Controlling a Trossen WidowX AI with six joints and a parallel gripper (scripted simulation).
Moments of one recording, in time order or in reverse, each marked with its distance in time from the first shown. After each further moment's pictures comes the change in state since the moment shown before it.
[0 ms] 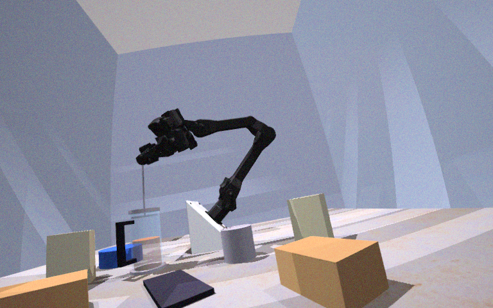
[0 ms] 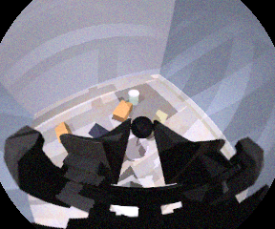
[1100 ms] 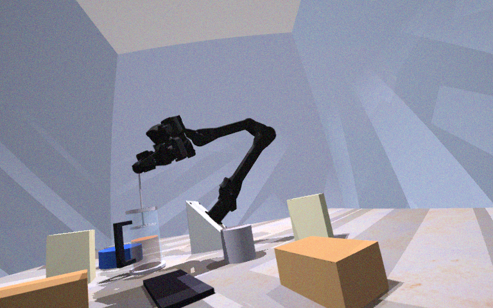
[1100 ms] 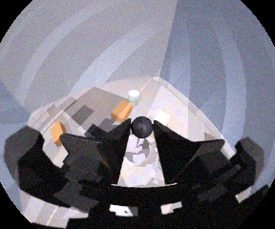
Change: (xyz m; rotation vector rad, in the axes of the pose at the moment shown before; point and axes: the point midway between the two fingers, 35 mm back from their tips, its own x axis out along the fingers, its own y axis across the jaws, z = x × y) arm 0.022 -0.001 -0.018 -0.015 -0.036 0.005
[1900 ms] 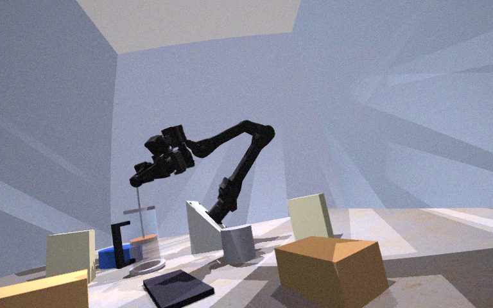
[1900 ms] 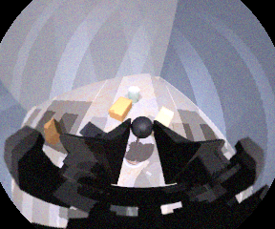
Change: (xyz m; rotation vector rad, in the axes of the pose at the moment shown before) arm 0.023 0.001 -0.029 -0.008 -0.009 -0.002
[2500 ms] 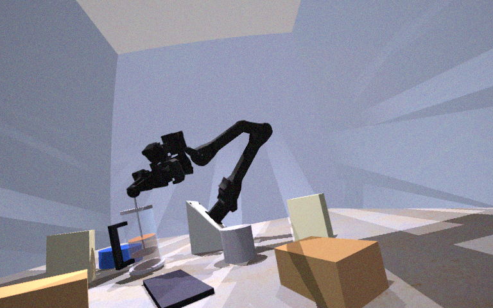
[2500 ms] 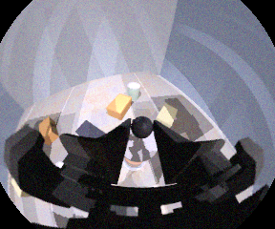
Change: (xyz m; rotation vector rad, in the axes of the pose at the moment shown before) arm 0.019 0.002 -0.018 -0.001 0.004 -0.006
